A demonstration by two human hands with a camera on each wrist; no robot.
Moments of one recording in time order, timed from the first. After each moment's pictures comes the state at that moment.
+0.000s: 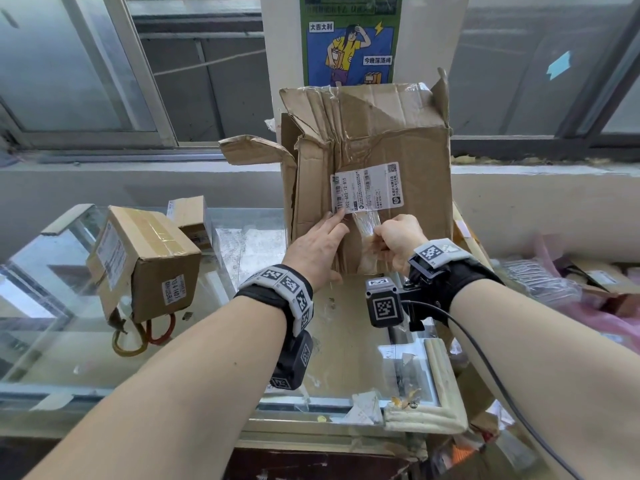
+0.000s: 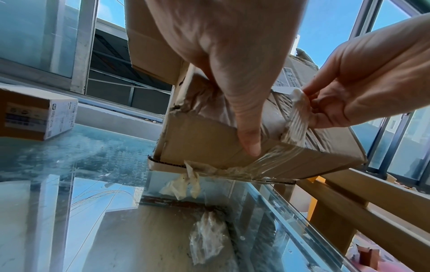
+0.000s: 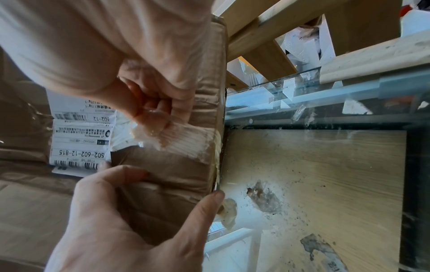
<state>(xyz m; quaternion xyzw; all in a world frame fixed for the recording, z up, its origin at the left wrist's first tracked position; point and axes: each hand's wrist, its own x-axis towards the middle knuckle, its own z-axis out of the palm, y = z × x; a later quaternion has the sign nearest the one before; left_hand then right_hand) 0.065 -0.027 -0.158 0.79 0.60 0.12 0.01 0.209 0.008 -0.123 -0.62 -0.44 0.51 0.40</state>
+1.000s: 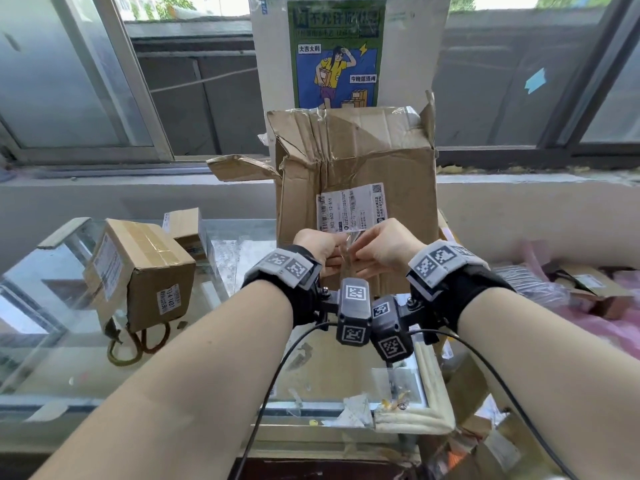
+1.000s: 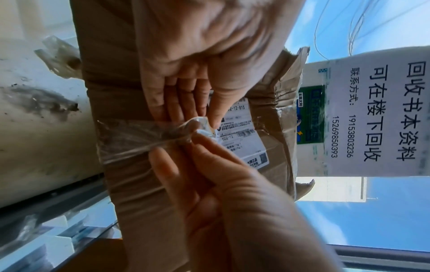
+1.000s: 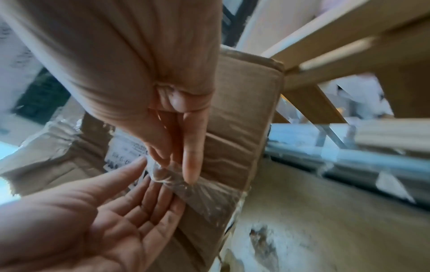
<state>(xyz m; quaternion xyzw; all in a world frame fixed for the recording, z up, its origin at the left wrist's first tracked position) 0.106 -0.022 -0.113 0.29 0.65 0.44 0.56 0.226 -0.018 -0.095 -0.58 -0.62 0.48 0.21</state>
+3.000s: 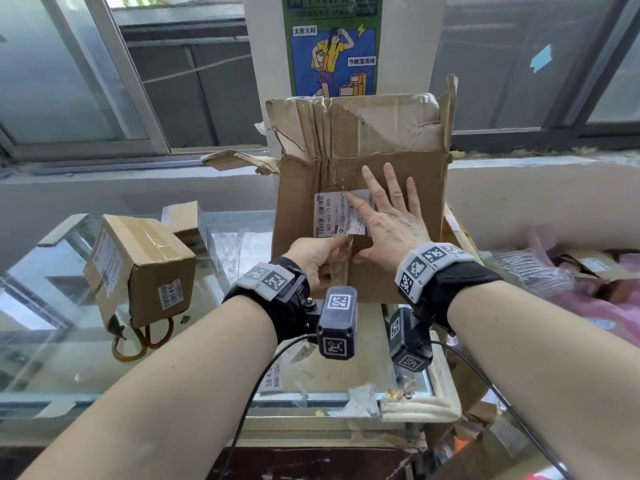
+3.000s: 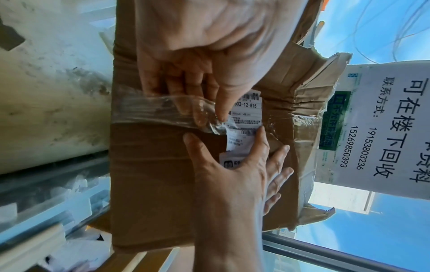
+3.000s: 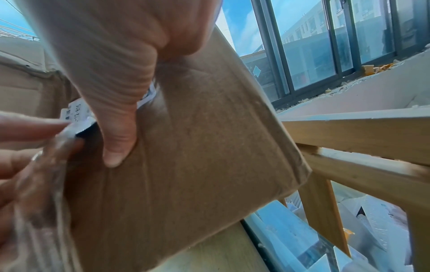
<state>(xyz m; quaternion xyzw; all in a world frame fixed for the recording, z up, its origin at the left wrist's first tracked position) 0.097 -0.046 -0.124 0.28 0.65 0.43 0.57 0.232 -0.006 -0.118 -0.53 -0.84 -0.13 0.04</state>
